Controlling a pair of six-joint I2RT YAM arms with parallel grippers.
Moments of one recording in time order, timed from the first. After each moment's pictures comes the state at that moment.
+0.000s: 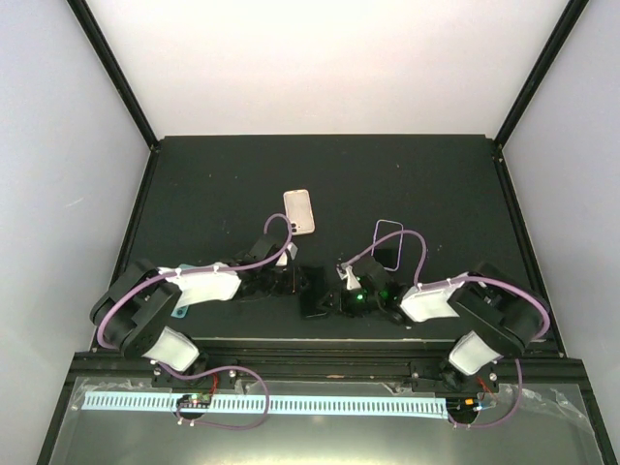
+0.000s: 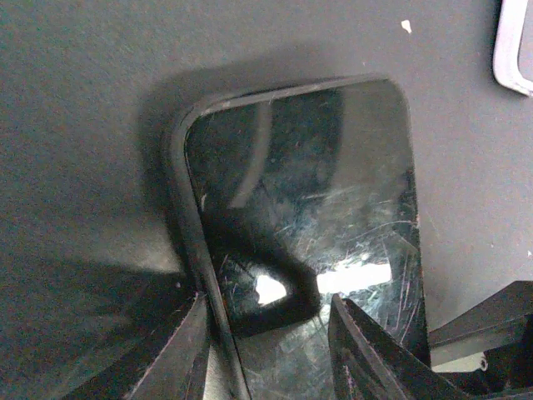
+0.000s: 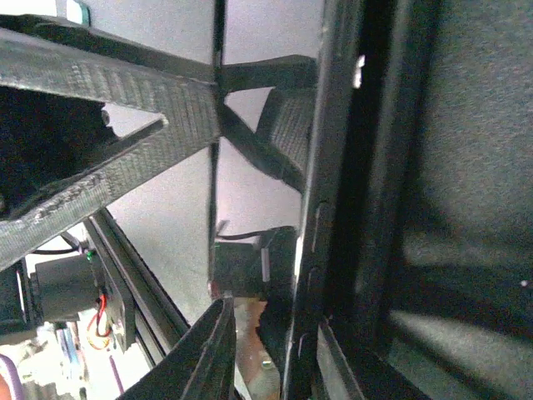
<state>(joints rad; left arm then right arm) -0.67 1.49 0.57 -0.03 0.33 -0.75 0.85 1.58 0.41 0.46 -0.47 1.01</state>
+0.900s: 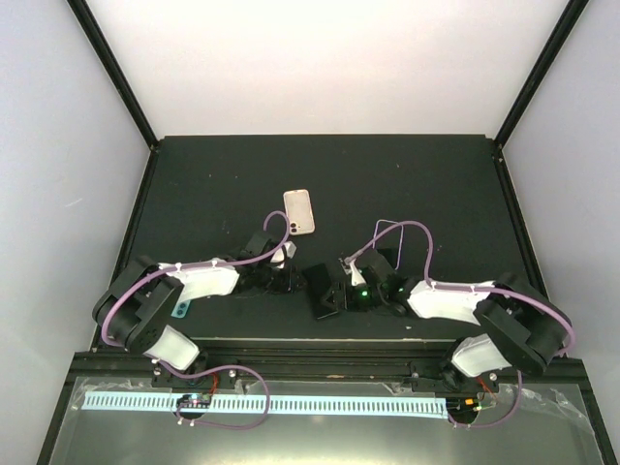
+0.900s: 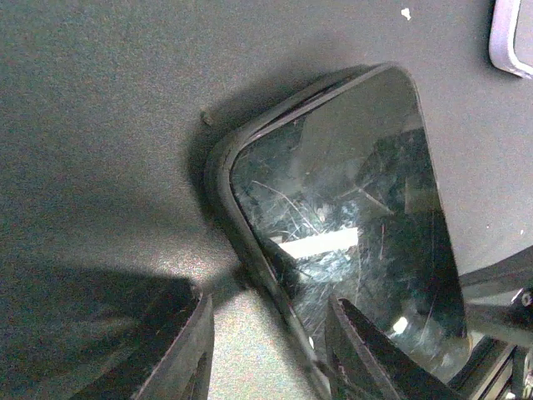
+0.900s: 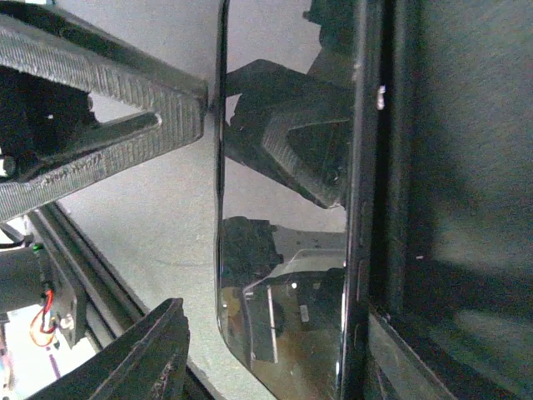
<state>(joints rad) -0.60 1.51 0.59 -0.05 0.43 -0.66 0.83 1.43 0.48 0.13 -0.40 0.82</state>
